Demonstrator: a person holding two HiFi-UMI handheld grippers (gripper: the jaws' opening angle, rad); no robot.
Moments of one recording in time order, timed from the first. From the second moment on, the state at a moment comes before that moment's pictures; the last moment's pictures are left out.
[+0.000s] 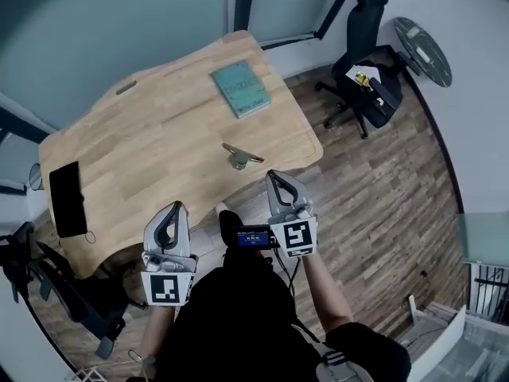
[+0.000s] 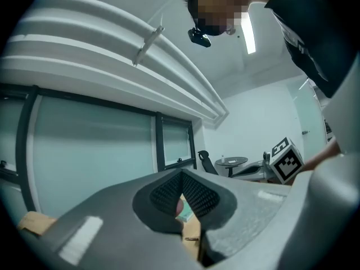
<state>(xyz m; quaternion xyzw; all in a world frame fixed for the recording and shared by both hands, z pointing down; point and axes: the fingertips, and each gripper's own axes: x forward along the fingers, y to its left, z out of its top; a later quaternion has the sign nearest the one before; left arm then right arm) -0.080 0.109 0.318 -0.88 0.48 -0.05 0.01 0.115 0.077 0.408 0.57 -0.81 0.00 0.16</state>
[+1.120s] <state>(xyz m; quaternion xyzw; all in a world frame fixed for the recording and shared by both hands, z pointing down) -0.129 -0.049 0.355 -0.93 0.37 -0.08 -0.03 0.098 -0.015 0.677 0.68 -0.64 0.28 0.23</state>
